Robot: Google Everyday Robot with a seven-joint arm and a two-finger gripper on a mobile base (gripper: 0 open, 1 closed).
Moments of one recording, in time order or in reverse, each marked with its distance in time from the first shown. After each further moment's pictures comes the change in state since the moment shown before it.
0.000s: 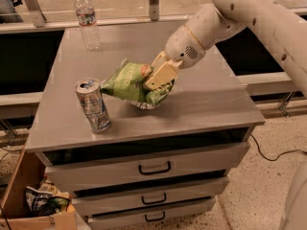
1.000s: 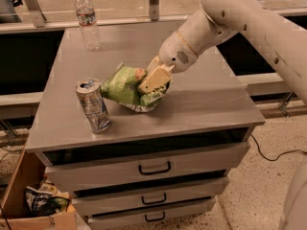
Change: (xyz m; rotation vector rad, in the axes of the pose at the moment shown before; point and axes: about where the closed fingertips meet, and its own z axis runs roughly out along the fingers) arm 0.002 -0.008 0.021 0.024 0.017 0.056
